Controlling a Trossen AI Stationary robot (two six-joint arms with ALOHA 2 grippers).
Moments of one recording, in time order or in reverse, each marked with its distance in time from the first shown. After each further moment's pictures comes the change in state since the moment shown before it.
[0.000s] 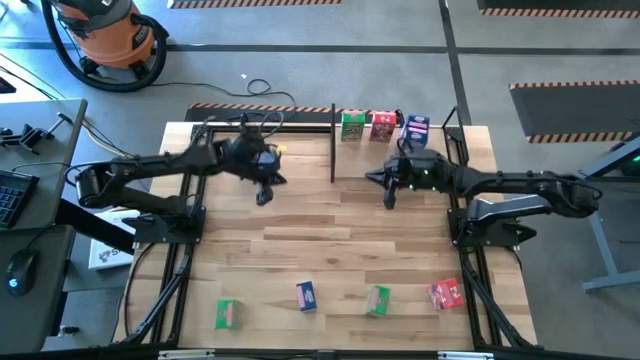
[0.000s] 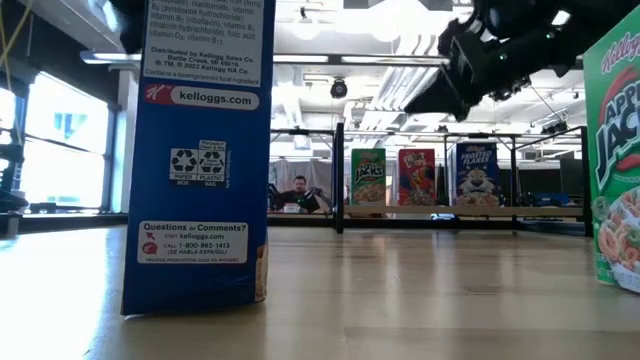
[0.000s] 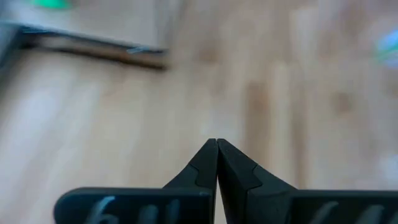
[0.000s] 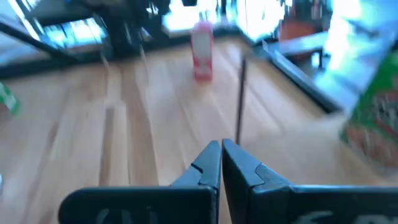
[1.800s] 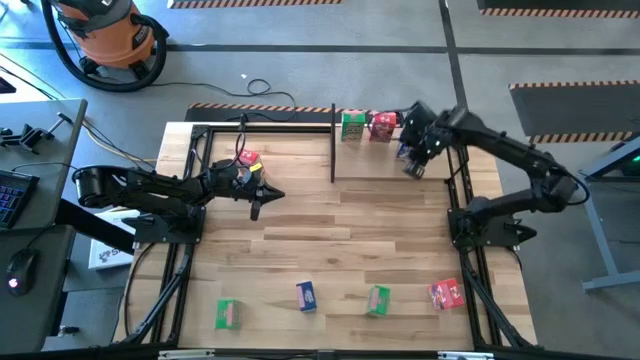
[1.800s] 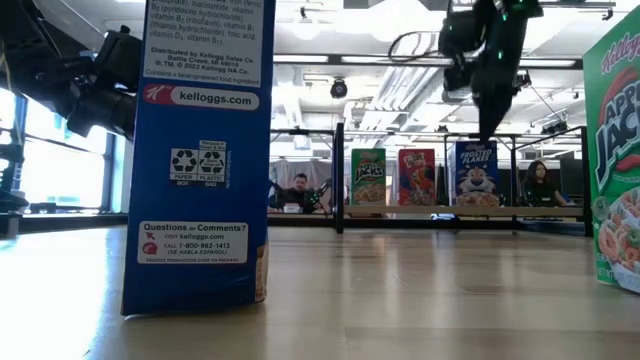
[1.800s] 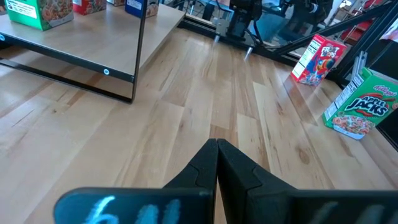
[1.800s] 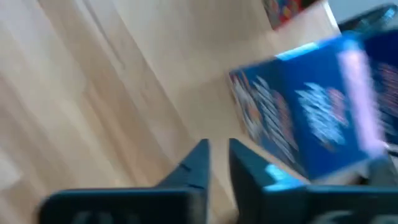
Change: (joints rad) left arm -0.014 0.001 -0.633 1.136 0.127 -0.323; right arm -0.384 0.248 0.617 -1.297 0.106 -0.239
